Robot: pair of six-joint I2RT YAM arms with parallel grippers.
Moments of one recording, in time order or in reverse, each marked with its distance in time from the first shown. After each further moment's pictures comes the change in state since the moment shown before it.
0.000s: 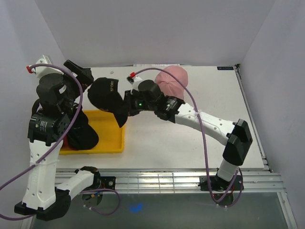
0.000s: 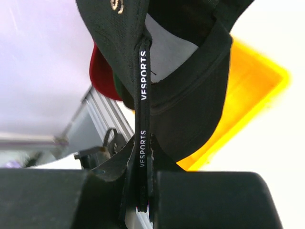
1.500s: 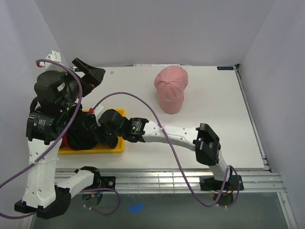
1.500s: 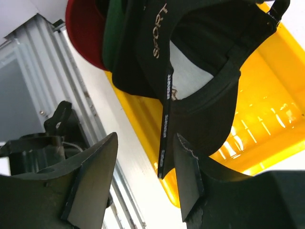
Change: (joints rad) left arm 0.000 0.033 0.076 -0.015 0.313 -0.070; right arm 0.243 0.253 0.169 -0.045 0.224 -0.327
